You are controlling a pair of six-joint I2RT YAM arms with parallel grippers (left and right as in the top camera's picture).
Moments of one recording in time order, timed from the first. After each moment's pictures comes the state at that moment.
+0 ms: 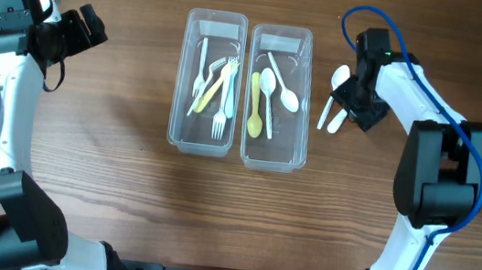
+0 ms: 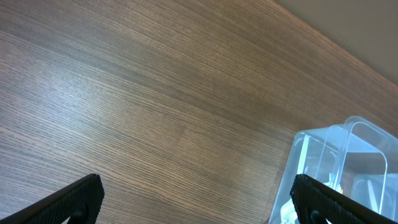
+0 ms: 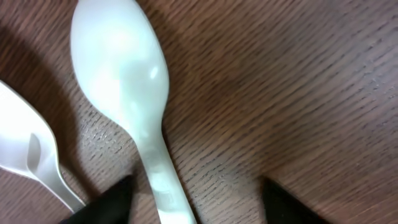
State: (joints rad) left arm 0.29 1.66 1.39 -0.66 0.18 -0.26; right arm 0.10 2.12 1.47 -0.83 0.08 0.88
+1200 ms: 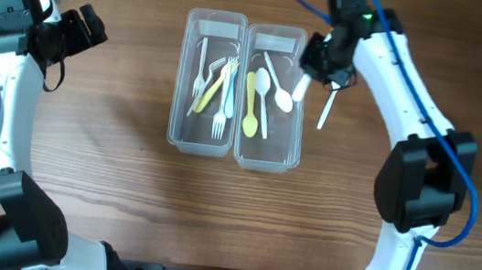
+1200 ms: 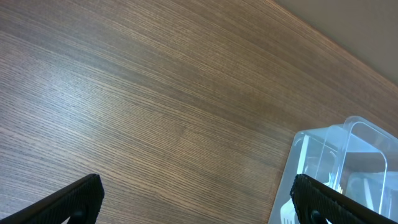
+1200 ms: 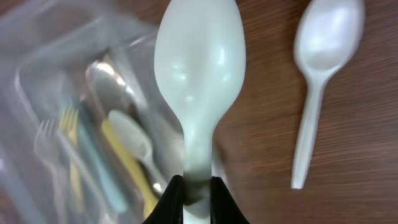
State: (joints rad) left arm 0.29 1.66 1.39 -0.65 0.18 -0.26; right arm 0.28 2.11 1.85 -1.05 -0.14 0.61
